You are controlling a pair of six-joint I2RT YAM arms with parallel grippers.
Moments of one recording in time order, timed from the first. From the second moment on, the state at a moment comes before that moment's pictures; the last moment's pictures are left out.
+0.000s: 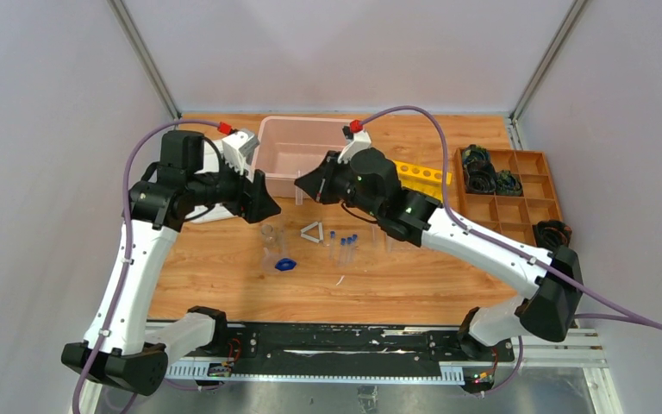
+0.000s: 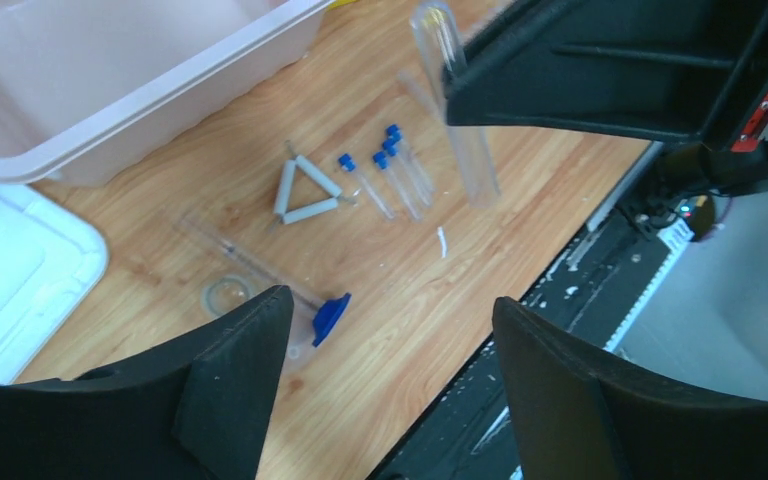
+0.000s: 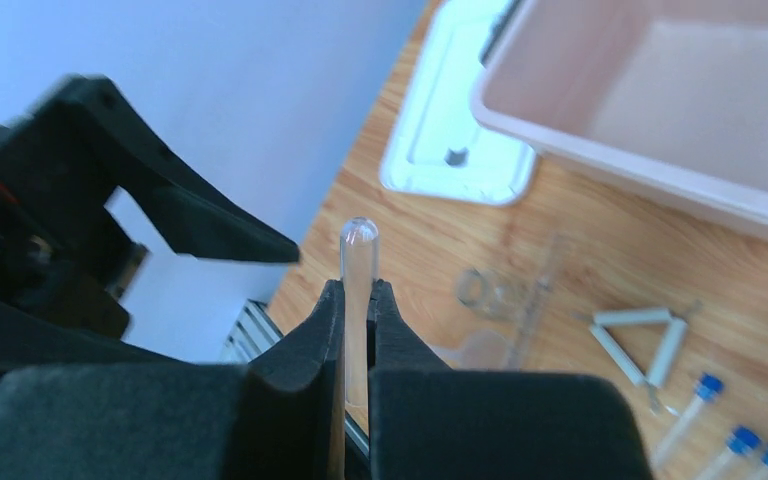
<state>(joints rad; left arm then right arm) -0.20 1.07 1.35 -0.99 0.63 0.12 0.96 1.40 1.27 -0.08 0.10 0.72</state>
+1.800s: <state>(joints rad) -0.20 1.00 1.28 -1.00 0.71 0.31 0.95 1.55 1.61 -0.27 -0.19 0.75</state>
